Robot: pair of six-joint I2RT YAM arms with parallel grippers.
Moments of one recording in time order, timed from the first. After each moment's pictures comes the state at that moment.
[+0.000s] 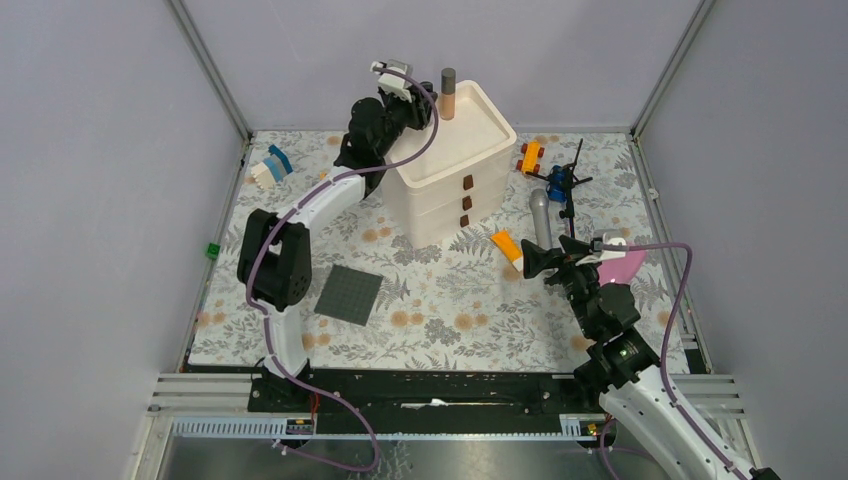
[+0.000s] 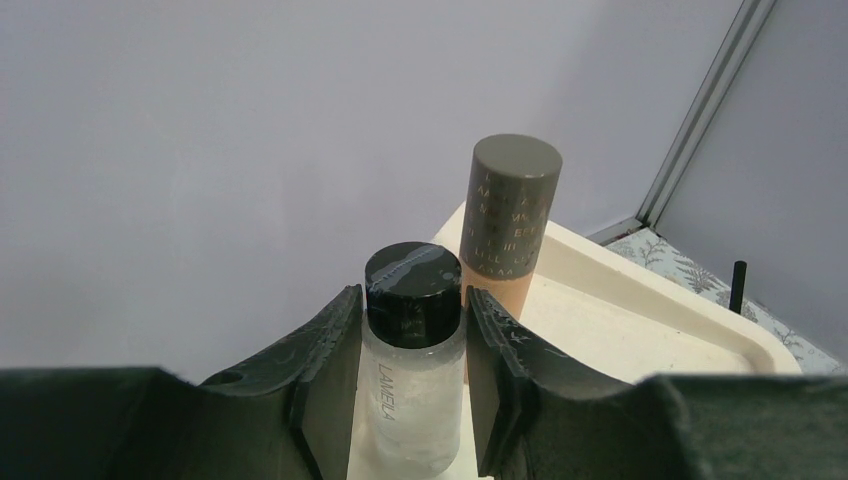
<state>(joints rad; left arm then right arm) -0.42 1.94 1.60 0.53 0.12 -0.10 0.52 0.37 0.28 0.15 0.25 0.28</state>
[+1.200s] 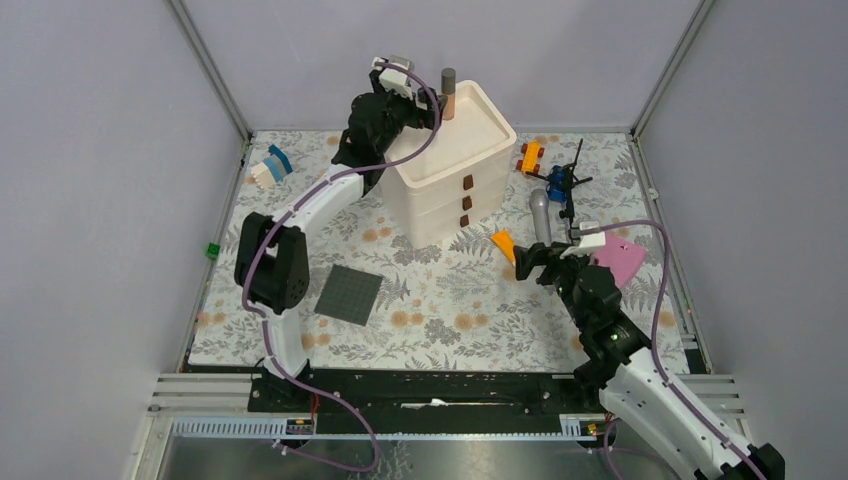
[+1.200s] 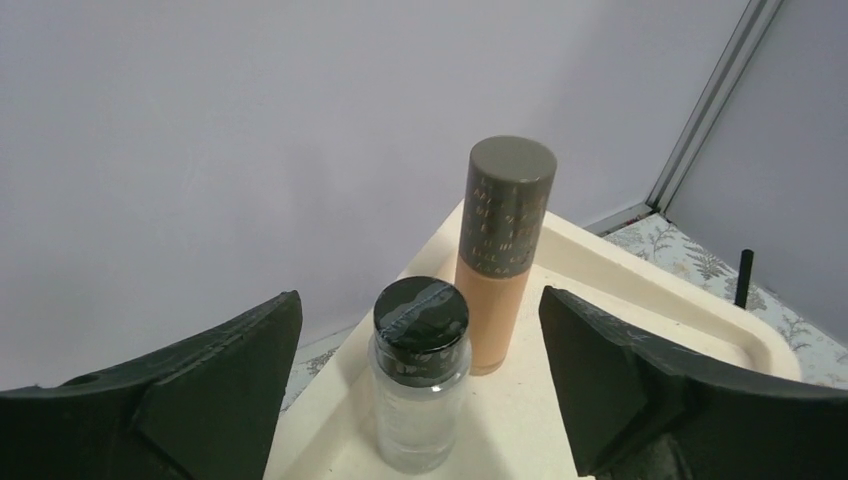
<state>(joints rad) -0.43 1.93 1.63 0.44 0.10 -0.08 0.52 0.50 0.31 0.09 0.24 0.28</state>
